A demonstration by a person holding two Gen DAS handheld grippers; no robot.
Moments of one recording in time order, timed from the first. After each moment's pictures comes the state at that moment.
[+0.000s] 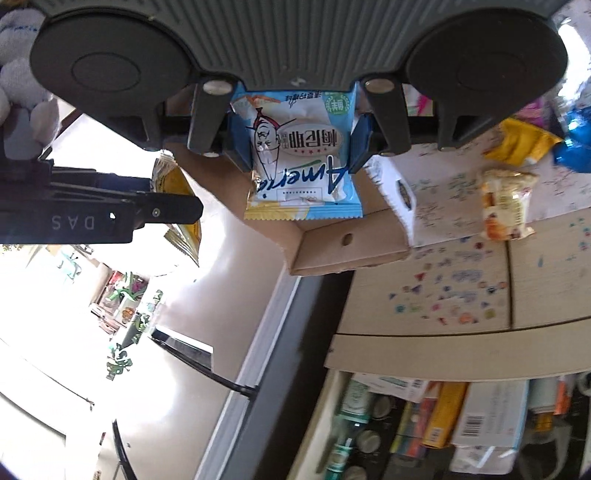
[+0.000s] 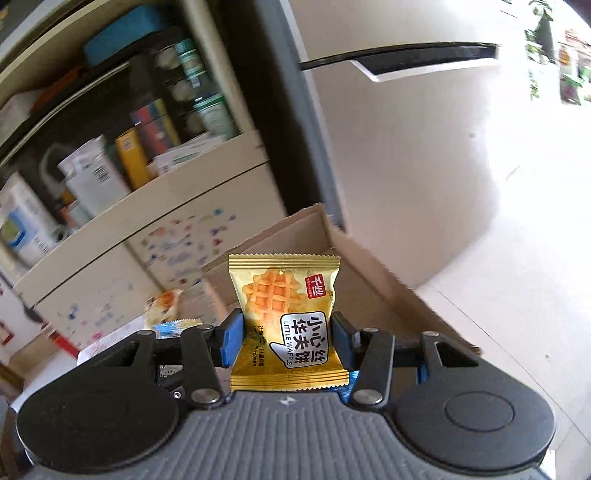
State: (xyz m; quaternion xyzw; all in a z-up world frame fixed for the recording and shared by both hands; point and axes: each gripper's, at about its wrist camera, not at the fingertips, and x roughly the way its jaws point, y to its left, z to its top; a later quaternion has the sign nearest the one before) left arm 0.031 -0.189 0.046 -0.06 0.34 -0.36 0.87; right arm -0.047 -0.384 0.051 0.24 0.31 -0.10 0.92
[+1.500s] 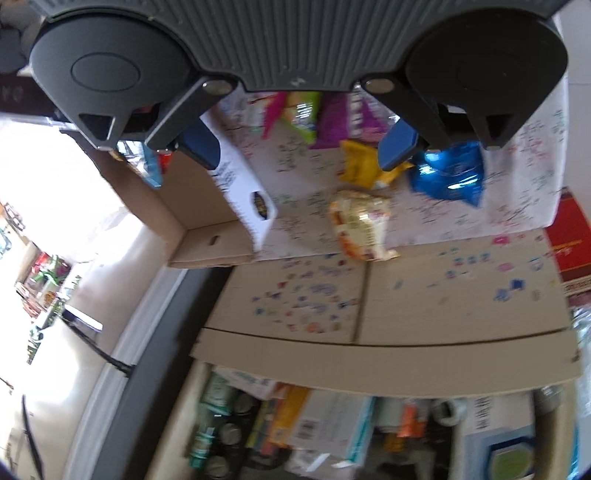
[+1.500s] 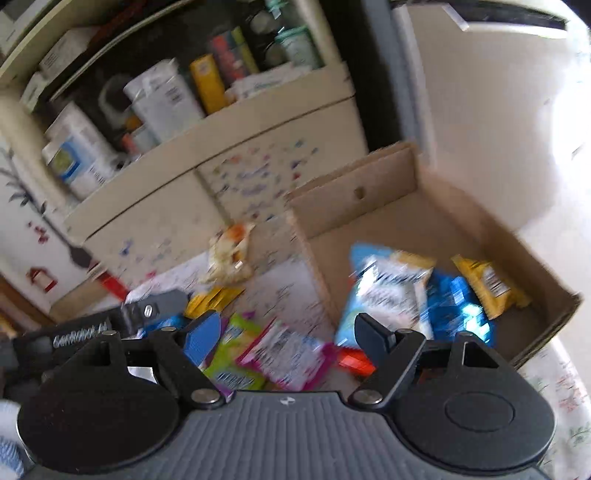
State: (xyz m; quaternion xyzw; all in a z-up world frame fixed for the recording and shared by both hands) left arm 0.062 -0.080 0.050 -0.06 0.39 -0.21 0.89; right arm -0.037 -0.308 0.032 0.23 0.38 0.05 0.90
